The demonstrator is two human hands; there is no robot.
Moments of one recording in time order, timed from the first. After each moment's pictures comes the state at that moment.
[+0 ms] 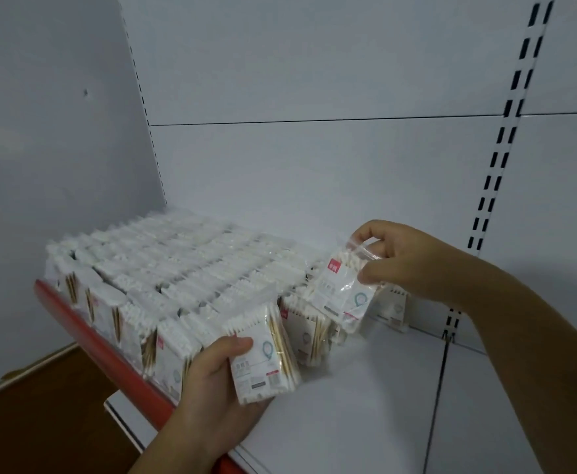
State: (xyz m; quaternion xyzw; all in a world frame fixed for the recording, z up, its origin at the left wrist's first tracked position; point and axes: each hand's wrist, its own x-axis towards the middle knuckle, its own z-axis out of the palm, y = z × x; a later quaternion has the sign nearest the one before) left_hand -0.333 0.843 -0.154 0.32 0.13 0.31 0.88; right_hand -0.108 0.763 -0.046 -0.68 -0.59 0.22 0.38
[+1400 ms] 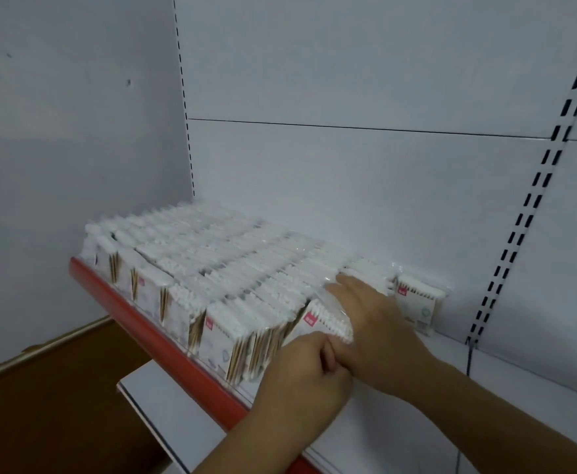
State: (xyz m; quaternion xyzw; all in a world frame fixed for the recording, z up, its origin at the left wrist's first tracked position) left_hand -0.326 0.822 -0.164 0.81 0.31 0.32 0.37; right_hand -0.191 0.779 -0.129 -0.71 -0.66 -0.12 0.20
